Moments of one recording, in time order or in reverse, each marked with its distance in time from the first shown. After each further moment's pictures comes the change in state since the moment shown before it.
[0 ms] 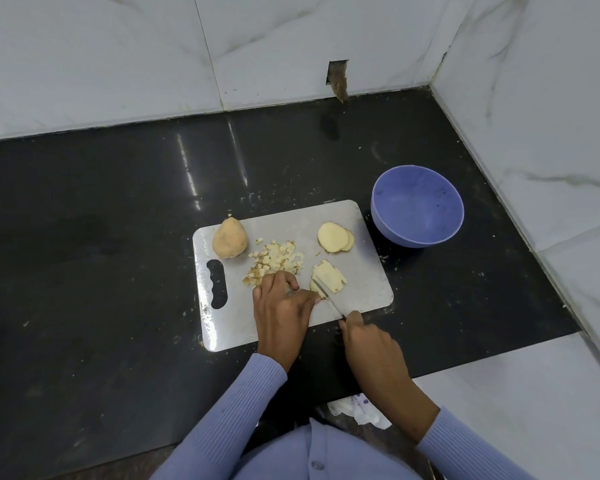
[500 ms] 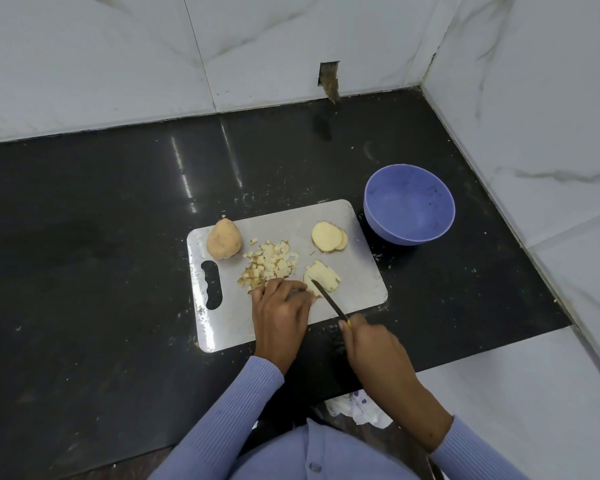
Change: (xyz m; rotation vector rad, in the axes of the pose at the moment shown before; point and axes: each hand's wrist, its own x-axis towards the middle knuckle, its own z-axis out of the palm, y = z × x) left_hand -0.007 0.000 0.004 0.010 0.047 0.109; right_hand -0.014 0.004 -0.014 0.144 0.055 0.020
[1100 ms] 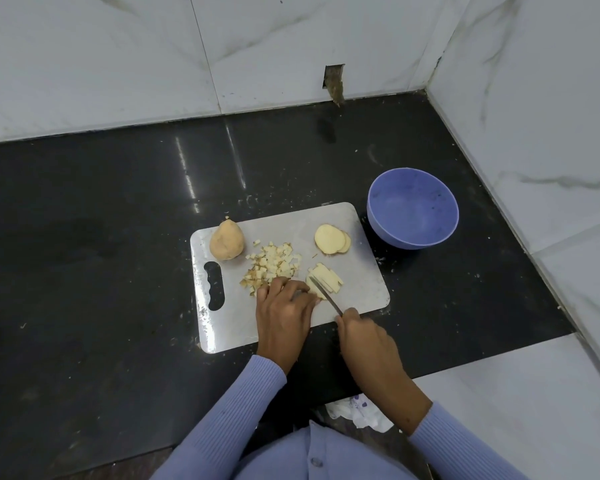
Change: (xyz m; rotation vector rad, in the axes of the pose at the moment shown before) left_hand 0.004 0.001 0.001 0.026 -0.009 0.030; right_hand 0.020 -0.004 0.015 -0.060 -0.018 -0.004
